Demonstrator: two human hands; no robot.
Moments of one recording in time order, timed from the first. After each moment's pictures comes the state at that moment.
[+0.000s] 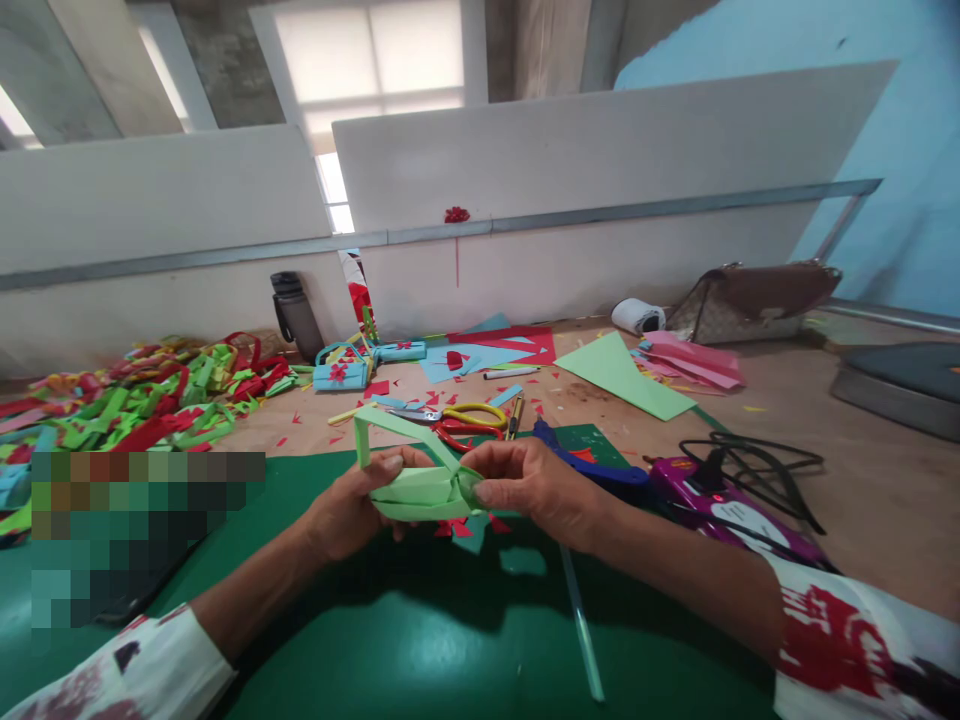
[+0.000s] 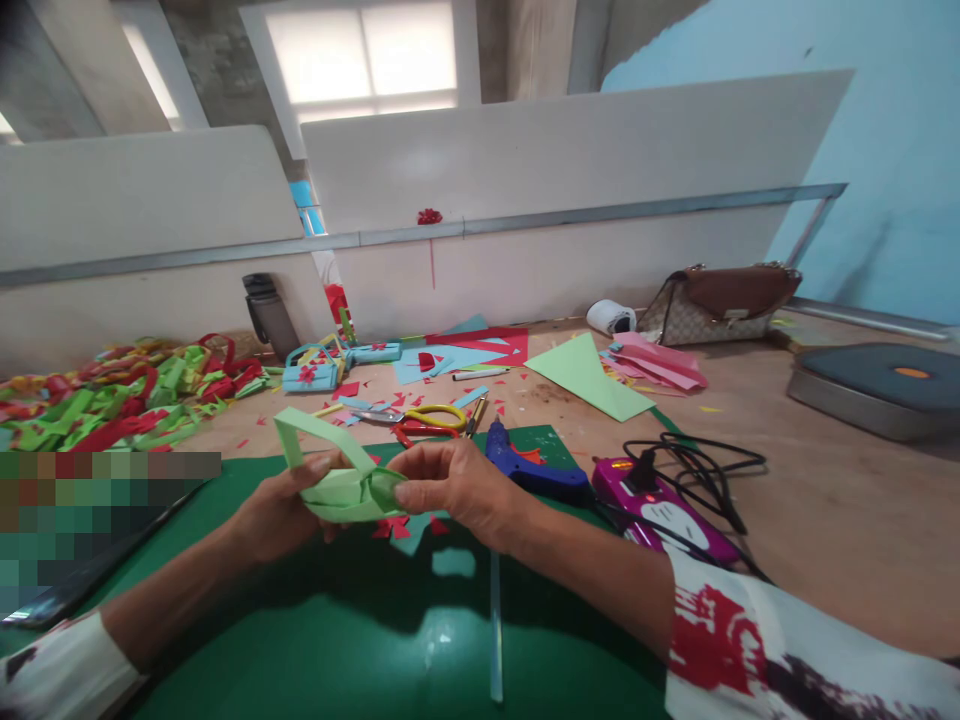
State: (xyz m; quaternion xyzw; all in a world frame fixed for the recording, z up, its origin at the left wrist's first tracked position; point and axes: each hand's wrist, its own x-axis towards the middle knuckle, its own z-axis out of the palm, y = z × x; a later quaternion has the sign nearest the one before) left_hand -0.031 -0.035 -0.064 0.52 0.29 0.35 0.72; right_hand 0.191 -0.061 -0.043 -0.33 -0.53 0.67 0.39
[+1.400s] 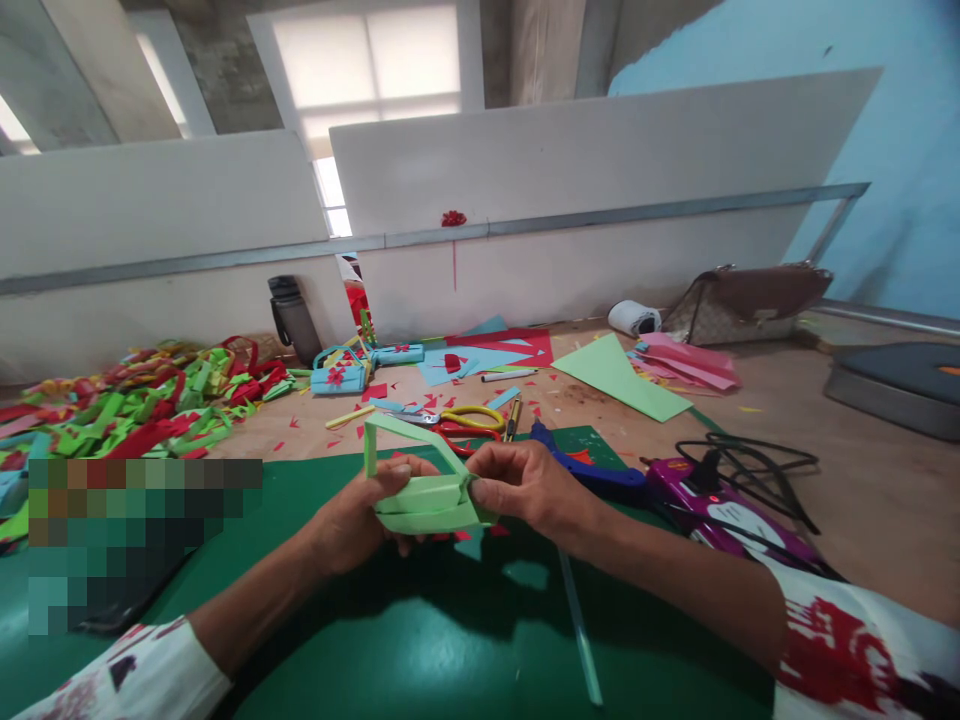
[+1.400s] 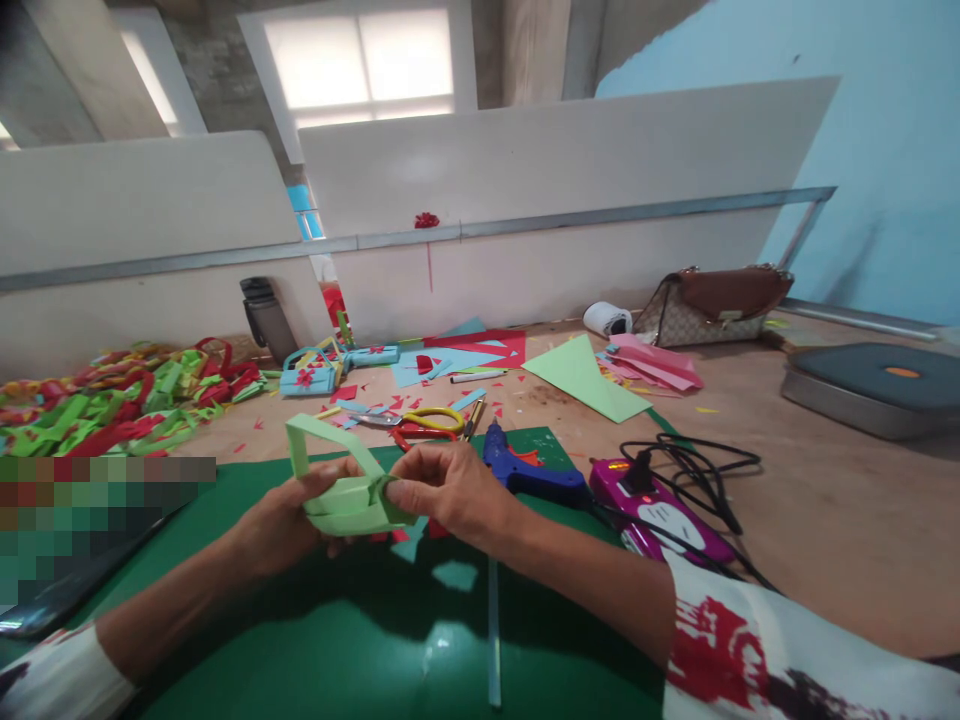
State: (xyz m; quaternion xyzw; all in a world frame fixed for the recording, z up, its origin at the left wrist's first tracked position) left_hand -0.023 -0.043 -0.061 0.52 0.30 0.33 0.73; right_hand 0.188 -0.067 -0.040 -0.35 -0.58 0.61 0.42
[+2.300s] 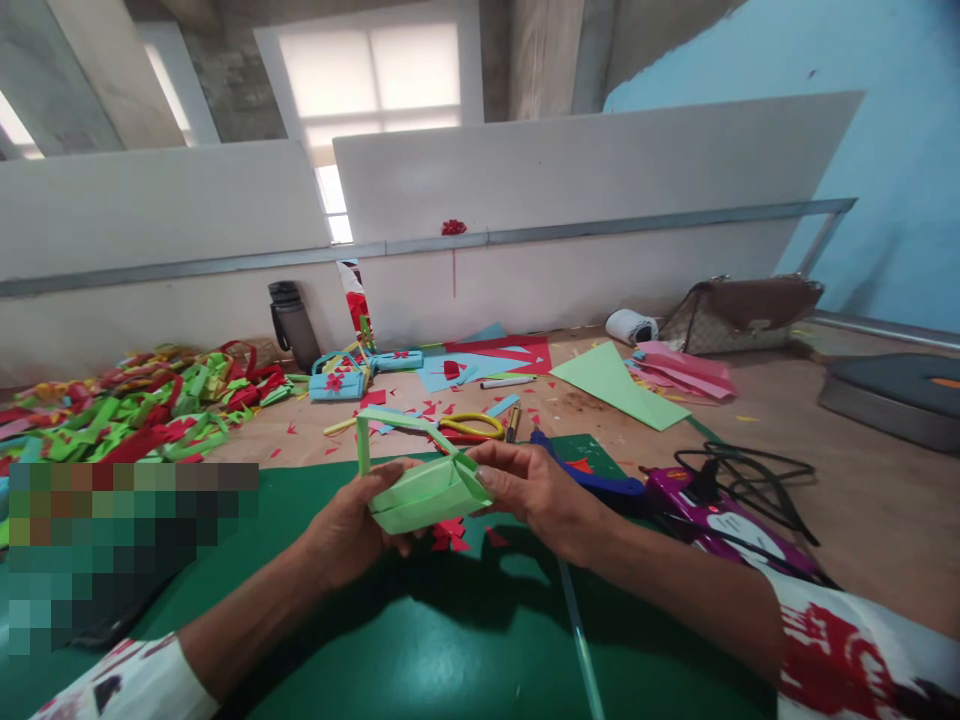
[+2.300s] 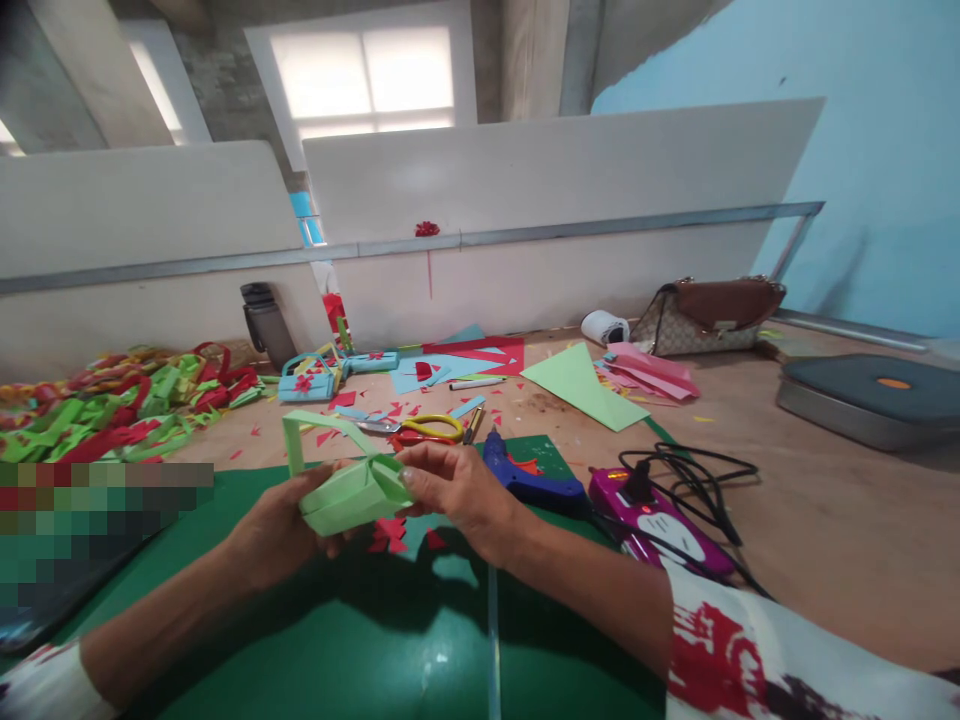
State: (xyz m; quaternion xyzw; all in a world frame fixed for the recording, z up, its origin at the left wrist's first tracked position) left_hand -0.022 -0.043 -0.064 0.44 0.30 0.39 0.75; right_hand 0.190 -0.061 -0.047 -0.32 -0.52 0.64 0.46
